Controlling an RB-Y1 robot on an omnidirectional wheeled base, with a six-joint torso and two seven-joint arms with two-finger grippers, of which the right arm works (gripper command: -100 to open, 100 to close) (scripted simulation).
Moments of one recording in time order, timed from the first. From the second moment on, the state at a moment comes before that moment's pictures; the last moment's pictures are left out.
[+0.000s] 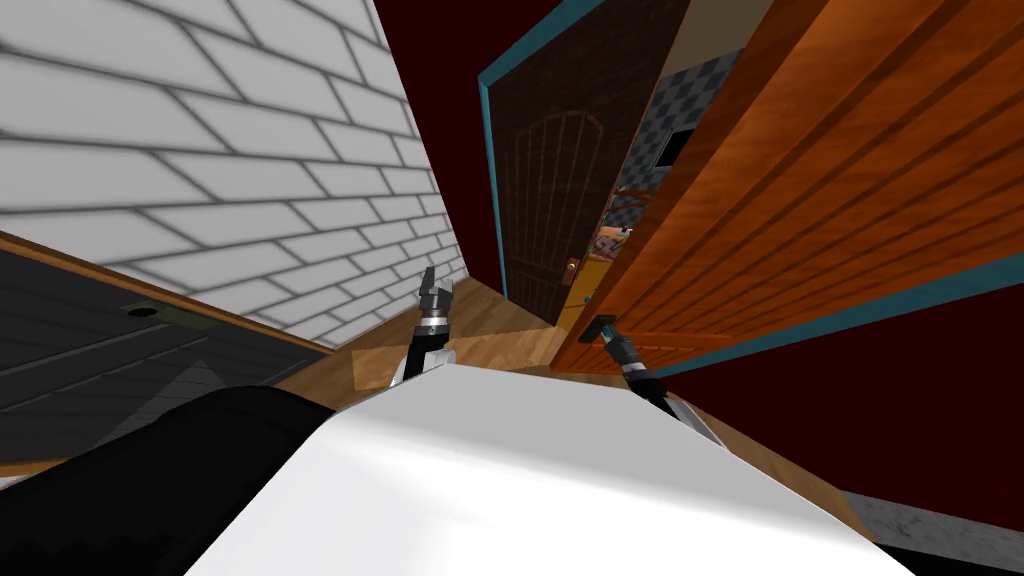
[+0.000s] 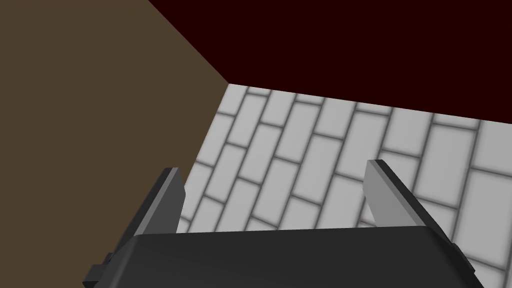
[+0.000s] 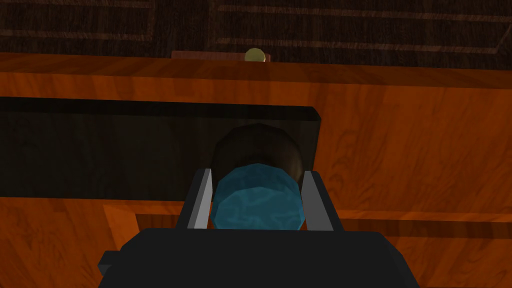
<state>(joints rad) 0.35 -0.46 -0.05 -1.39 0.23 -0.61 -0.67</state>
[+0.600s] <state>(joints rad) 0.40 -0.51 -0.05 -1.38 0.24 -0.69 -0.72</state>
